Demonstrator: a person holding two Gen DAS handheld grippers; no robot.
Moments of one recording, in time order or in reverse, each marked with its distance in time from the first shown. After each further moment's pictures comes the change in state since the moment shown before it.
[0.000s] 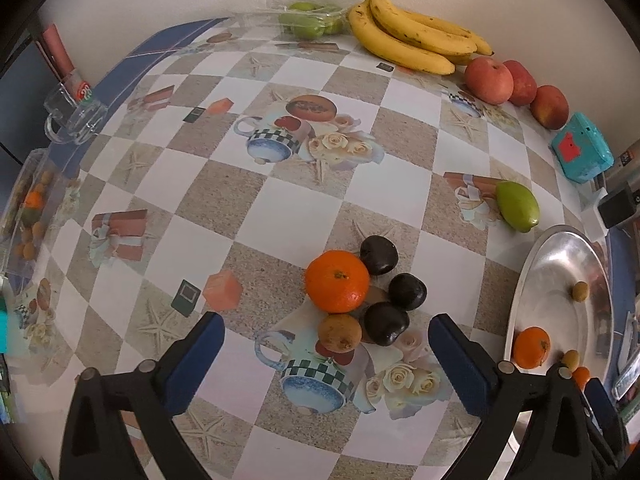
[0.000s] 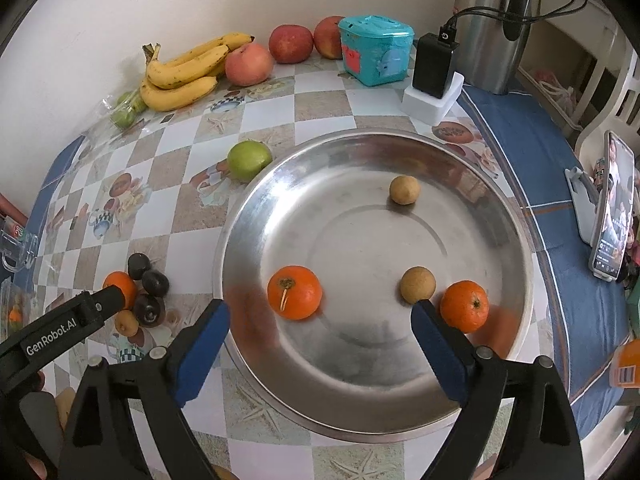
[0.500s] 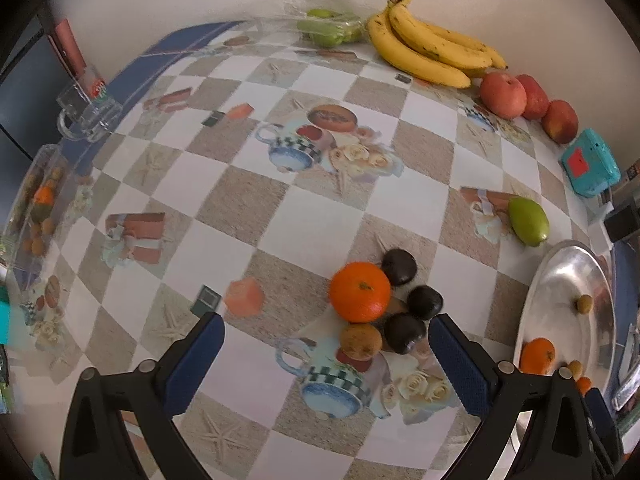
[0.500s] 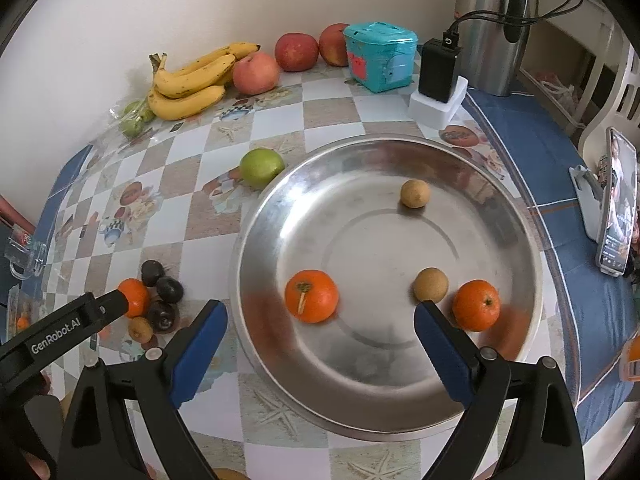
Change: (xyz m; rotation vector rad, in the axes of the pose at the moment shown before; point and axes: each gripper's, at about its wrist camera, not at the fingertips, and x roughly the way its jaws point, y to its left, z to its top) left arm -0.006 0.014 0.005 -0.031 -0.028 0.025; right arm -0.004 0.005 -0.002 0.020 -0.026 0.037
